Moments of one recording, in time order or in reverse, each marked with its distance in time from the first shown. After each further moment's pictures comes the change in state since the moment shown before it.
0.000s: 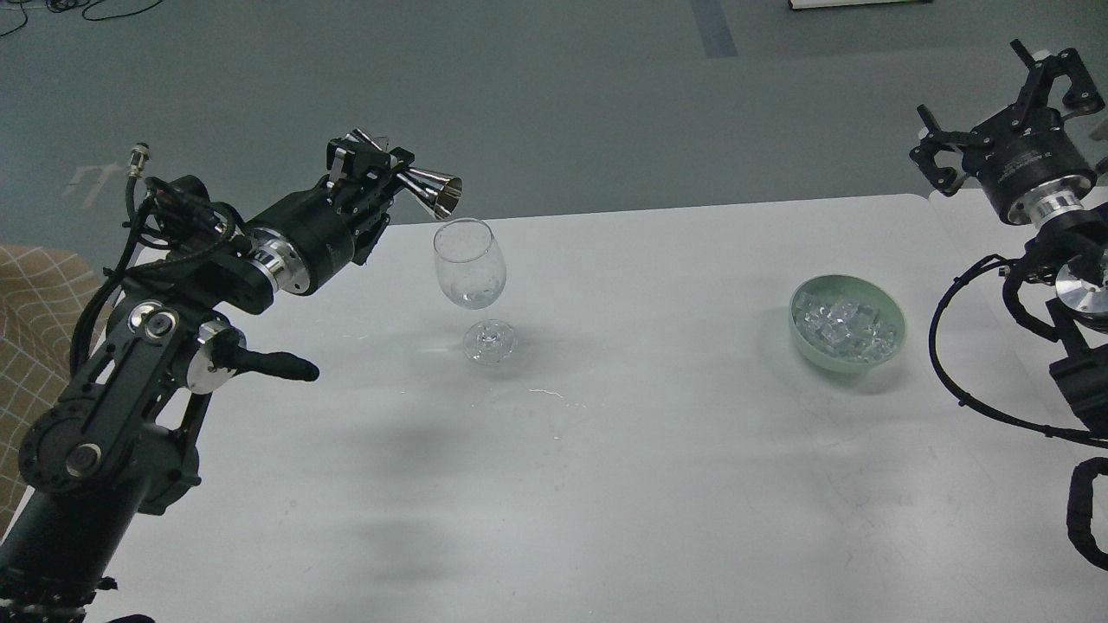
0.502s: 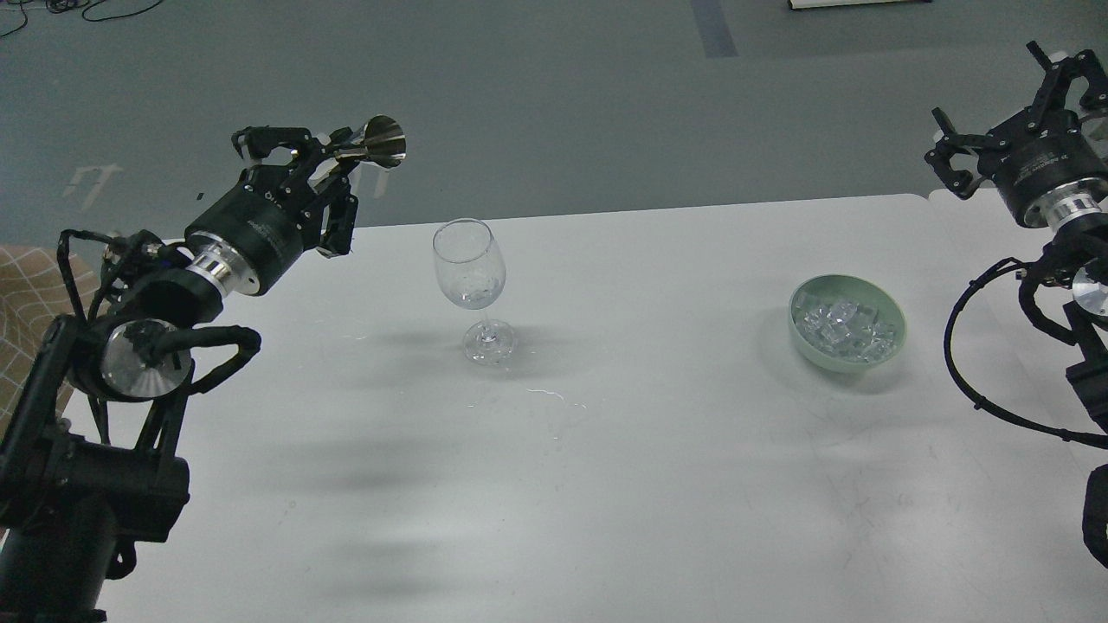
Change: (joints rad) left arm 0.162 -0.057 -0.245 -0.022 -0.529 0.107 -0.009; right arm -0.017 -0.029 -0.001 0.008 0.000 -0.011 -0.003
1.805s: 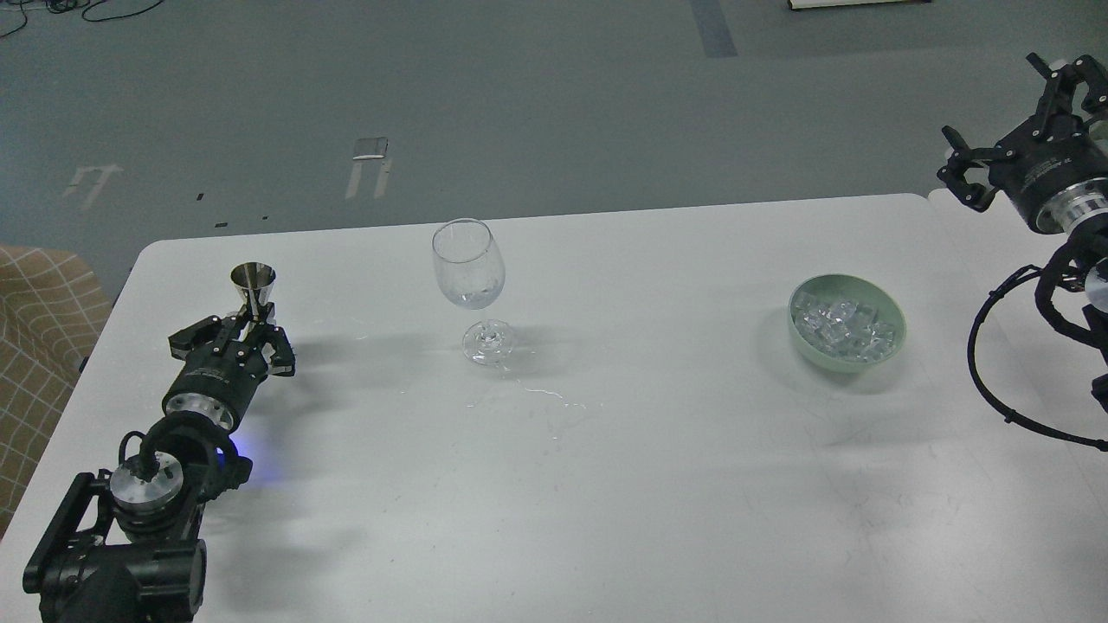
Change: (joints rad) left arm 0.040 -0.092 -0.104 0.642 -0.500 -0.144 -0.206; right arm -0.058 -0.078 -0.088 0.158 -0.018 -0.169 -0.018
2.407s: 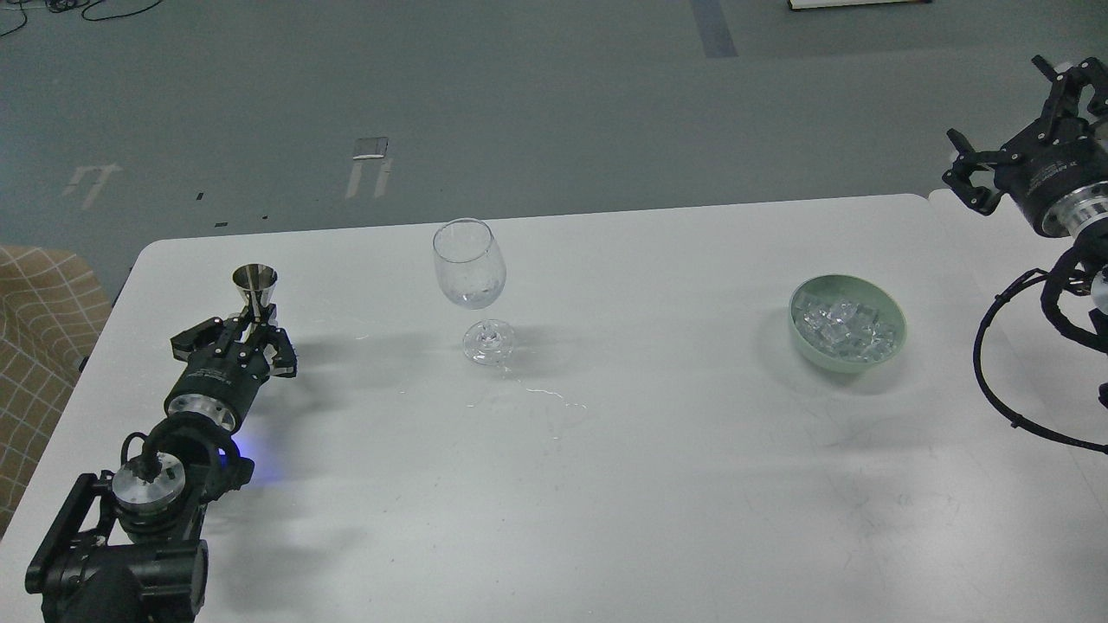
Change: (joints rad) left arm 0.002 0.000 0.003 0.001 0.001 0.000 -0.002; right arm -0.016 -0.004 0.002 0.016 0.000 -0.005 -0.001
